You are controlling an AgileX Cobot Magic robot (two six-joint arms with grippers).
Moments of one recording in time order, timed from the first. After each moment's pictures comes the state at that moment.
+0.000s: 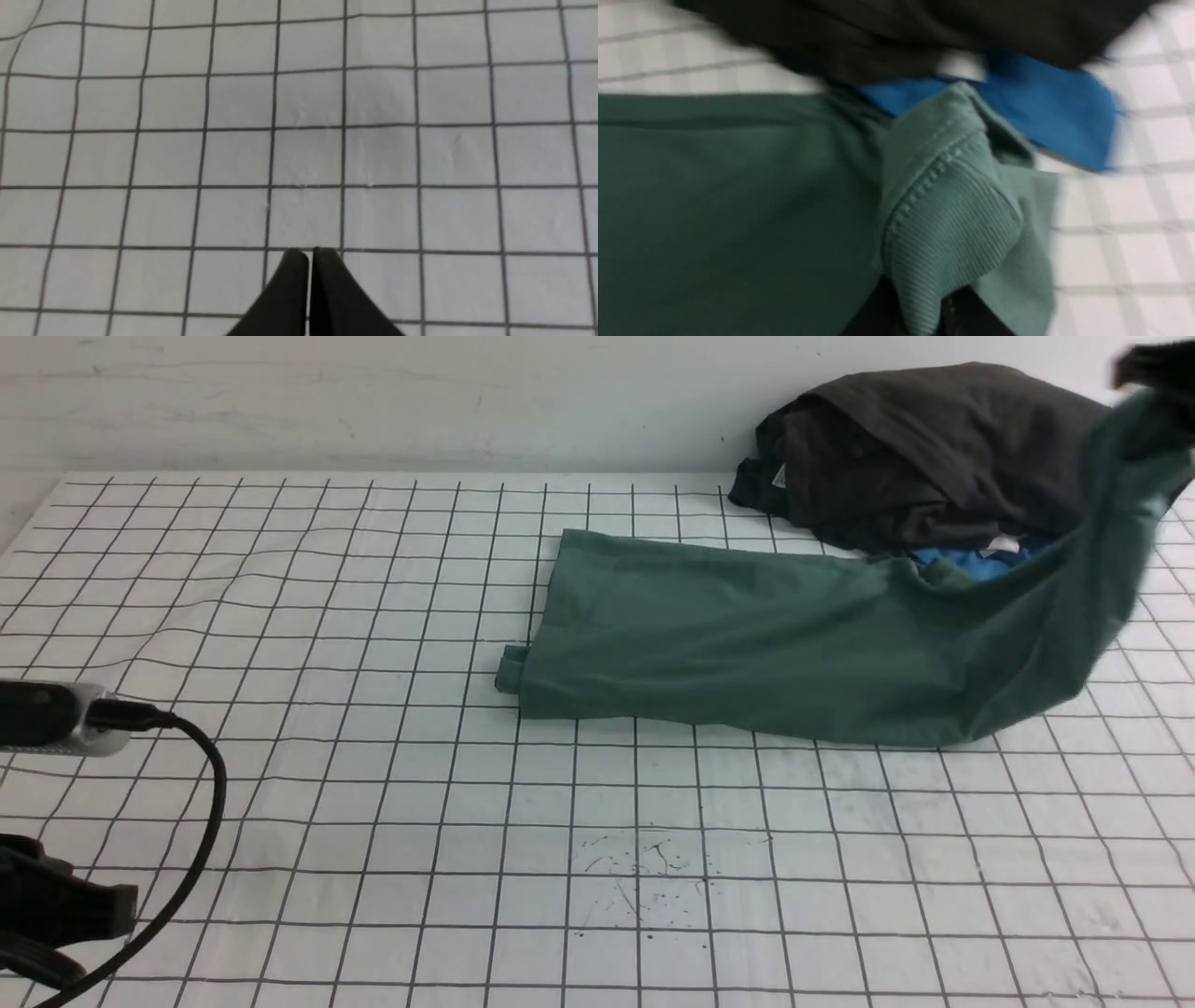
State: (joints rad) right arm -0.07 1.99 -2.04 0.25 1.15 -0.09; left arm -0.08 0.86 -0.58 0.09 0.70 -0.16
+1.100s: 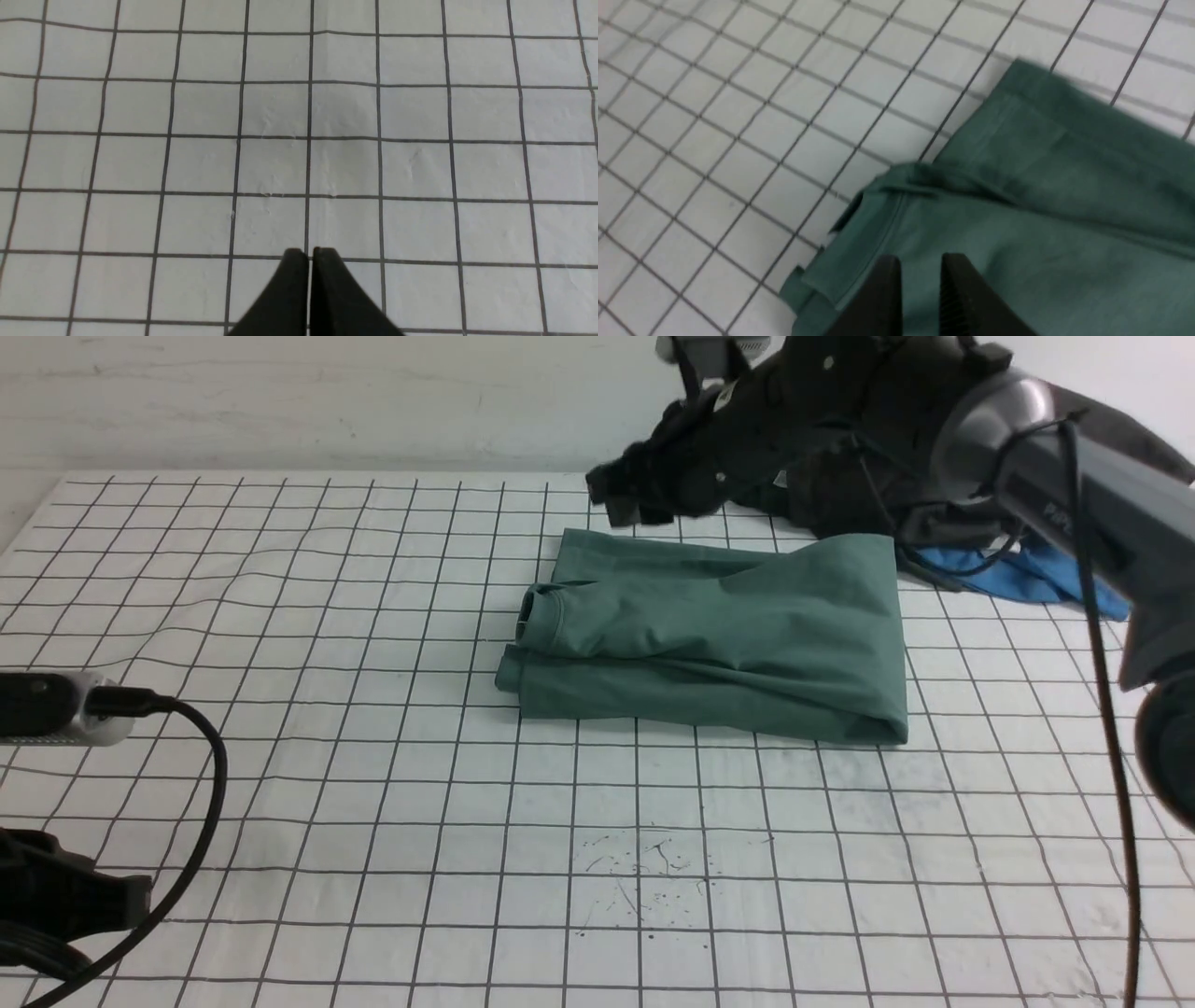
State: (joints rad) right arm 0.44 2.29 -2.20 0.37 0.91 -0.23; left arm -0.09 0.84 -0.59 0.03 0.70 -0.14
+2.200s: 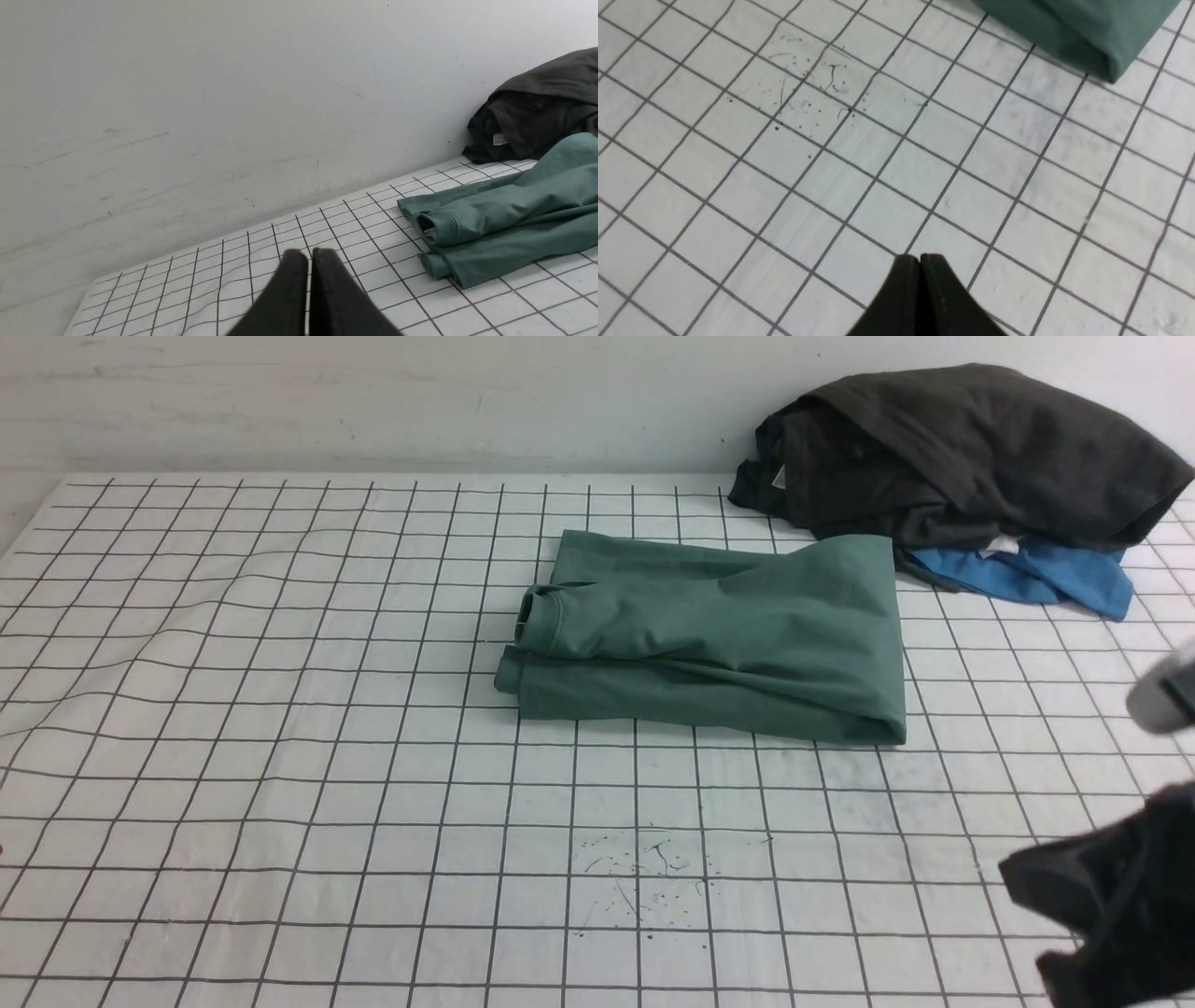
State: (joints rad) right arm 0.48 0.88 -0.65 0.09 0.74 -0.11; left arm -0.21 0.05 -0.15 0.09 0.11 0.12
